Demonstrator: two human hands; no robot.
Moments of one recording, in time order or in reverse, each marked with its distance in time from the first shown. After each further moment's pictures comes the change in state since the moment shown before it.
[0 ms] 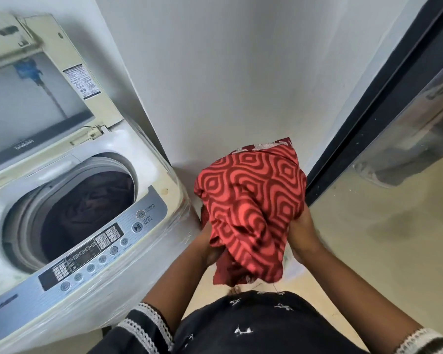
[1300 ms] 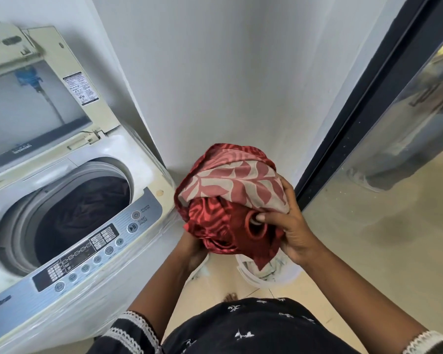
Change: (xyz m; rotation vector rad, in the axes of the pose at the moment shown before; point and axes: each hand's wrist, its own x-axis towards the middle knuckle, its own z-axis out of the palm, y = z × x) left_hand -0.012 -0.002 -0.018 0.008 -0.177 0.253; right_hand -0.023 -0.025 -0.002 0.343 -0.271 0.064
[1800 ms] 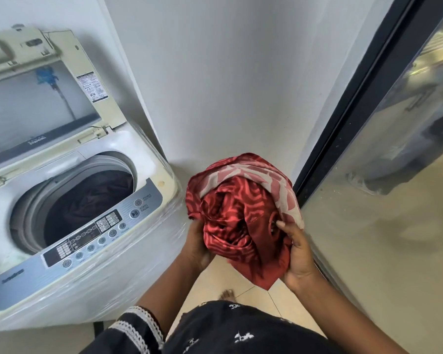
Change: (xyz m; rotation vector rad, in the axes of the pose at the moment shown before) left_hand -0.037 -0.030 0.019 -0.170 -0.149 0.014; right_hand -0.073 0.017 -0.007 0.367 0.170 0.195
